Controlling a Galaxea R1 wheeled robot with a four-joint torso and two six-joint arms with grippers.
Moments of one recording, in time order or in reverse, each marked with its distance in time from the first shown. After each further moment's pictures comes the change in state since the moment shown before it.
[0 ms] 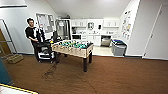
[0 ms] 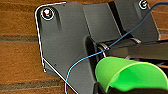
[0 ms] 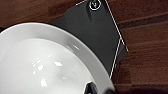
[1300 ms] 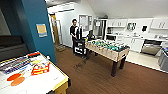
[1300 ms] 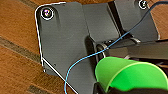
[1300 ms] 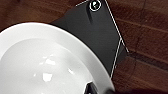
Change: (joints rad) left arm 0.002 0.001 0.002 0.000 -0.002 0.000; right arm 0.001 -0.002 0.002 0.001 0.003 0.000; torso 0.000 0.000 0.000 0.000
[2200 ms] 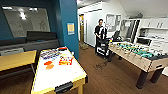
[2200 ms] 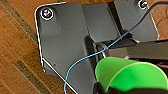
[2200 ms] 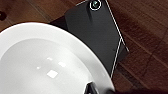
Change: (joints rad) left arm 0.000 -0.003 0.001 0.000 -0.001 0.000; right arm 0.000 0.000 0.004 0.000 -0.007 0.000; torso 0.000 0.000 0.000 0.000
